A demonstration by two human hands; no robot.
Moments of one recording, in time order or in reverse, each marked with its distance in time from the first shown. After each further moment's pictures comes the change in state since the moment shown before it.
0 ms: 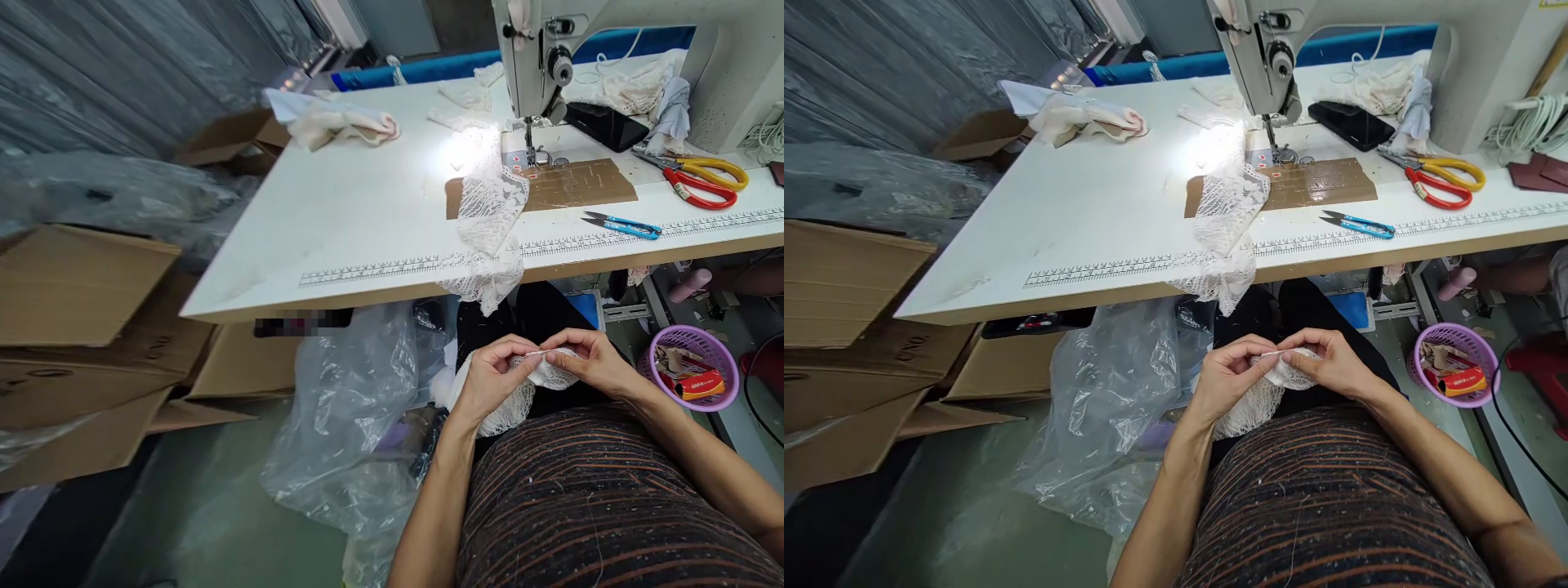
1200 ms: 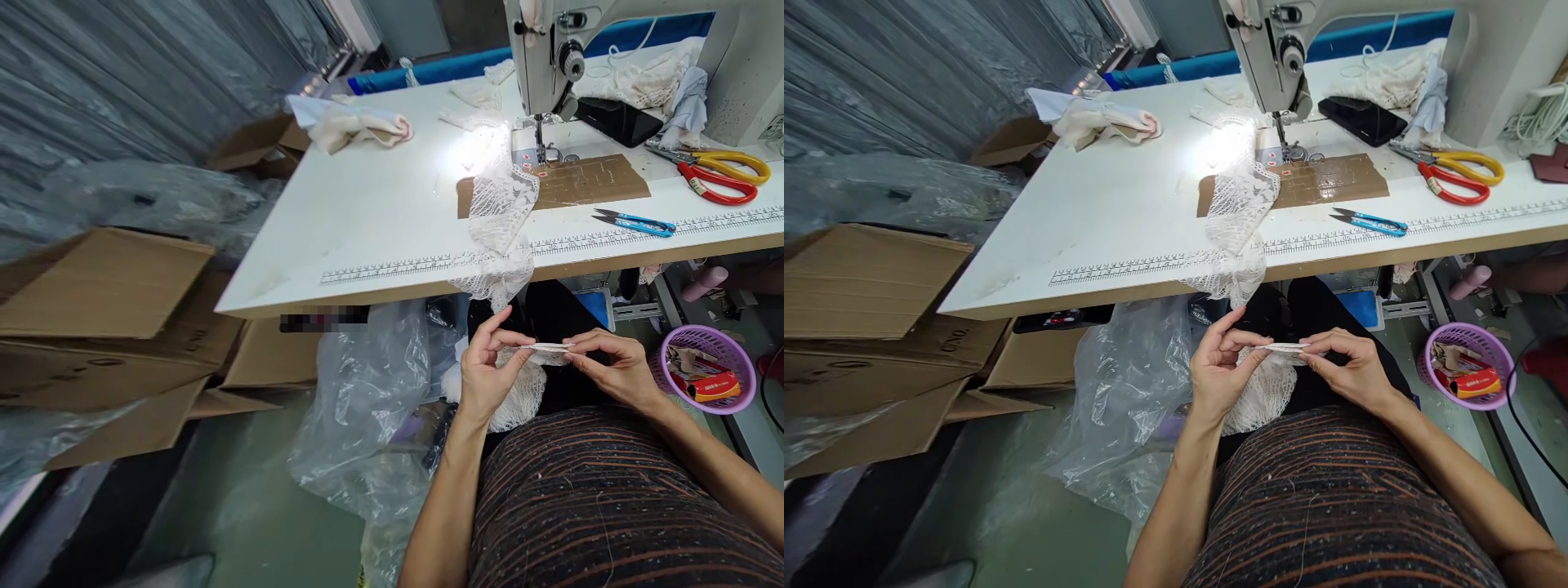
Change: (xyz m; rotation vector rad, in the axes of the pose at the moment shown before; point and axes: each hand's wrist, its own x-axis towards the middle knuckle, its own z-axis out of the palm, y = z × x) left_hand -0.003 -0.002 -0.005 0.098 0.277 0.138; right_hand -0.017 0.001 -0.002 -0.336 0.238 -0.485
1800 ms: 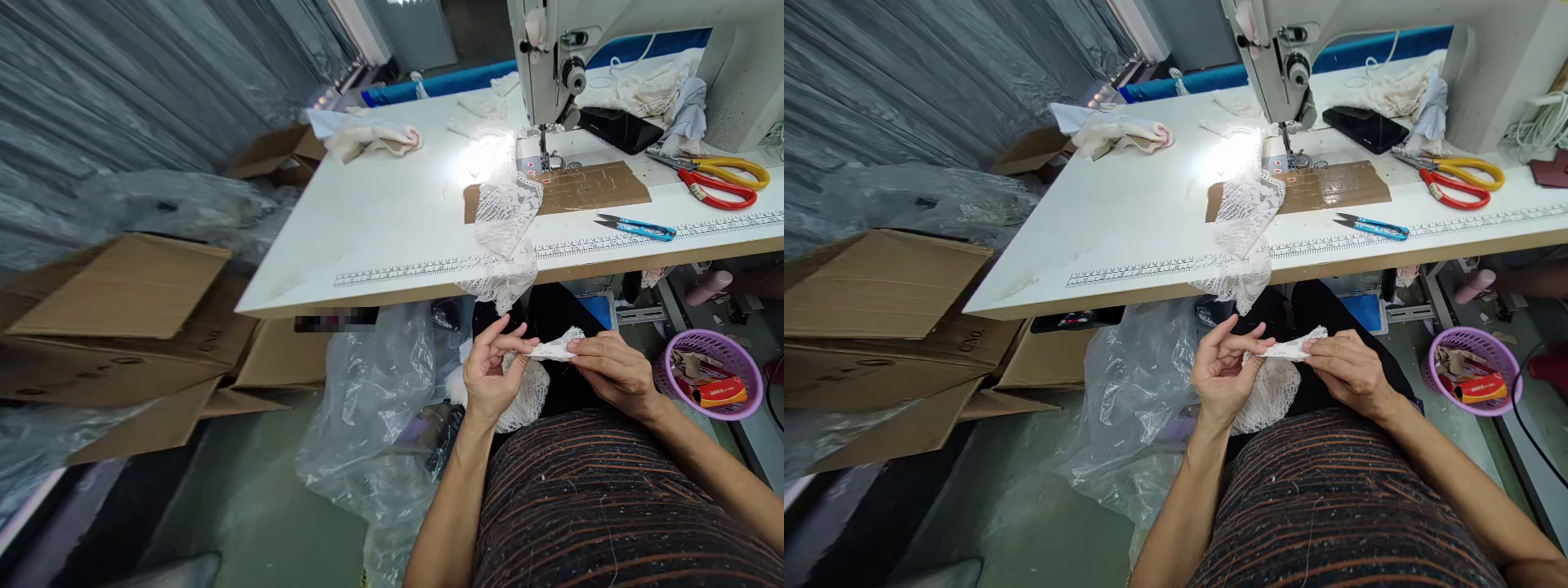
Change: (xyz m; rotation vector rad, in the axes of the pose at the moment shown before) left_hand -0.004 -0.006 0.007 -0.036 0.089 0.303; right_hand -0.002 0.007 -0.007 -0.397 -0.032 -0.555
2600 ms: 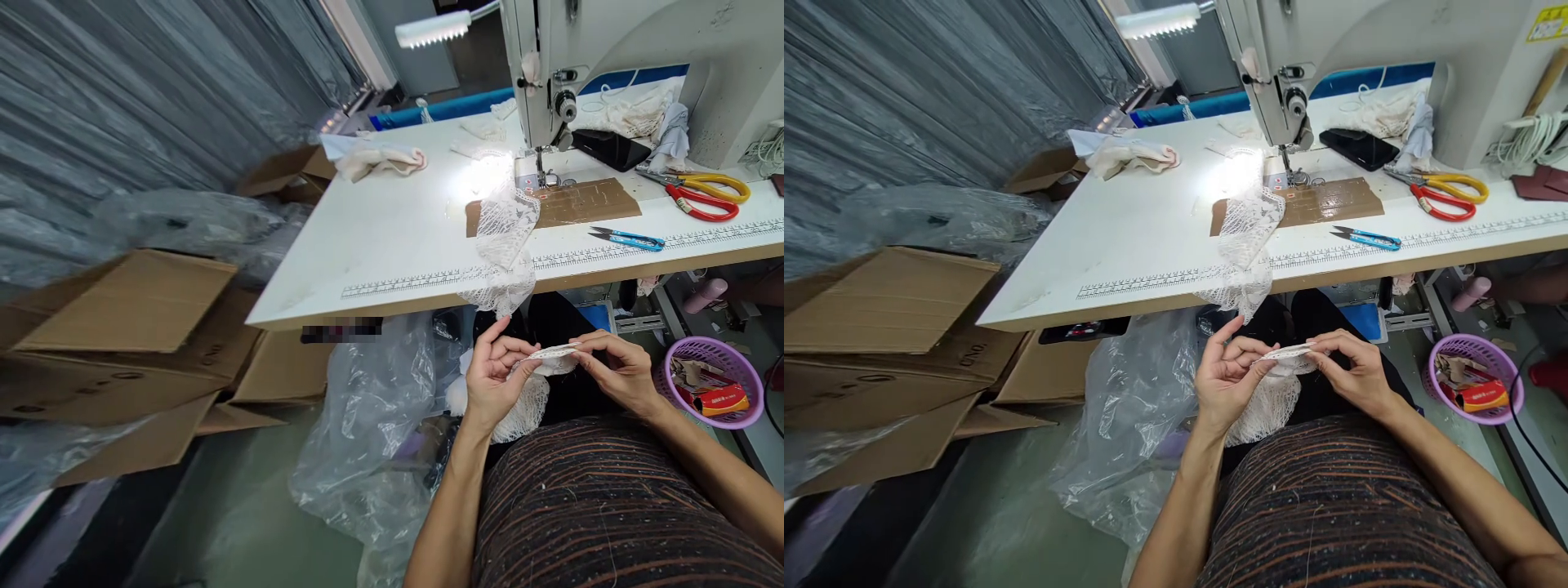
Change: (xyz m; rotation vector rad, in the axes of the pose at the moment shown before) left_hand 0.003 0.014 -0.003 -0.087 -0.118 -0.259; right_hand 0.008 -0.005 0.005 0.299 0.174 0.405
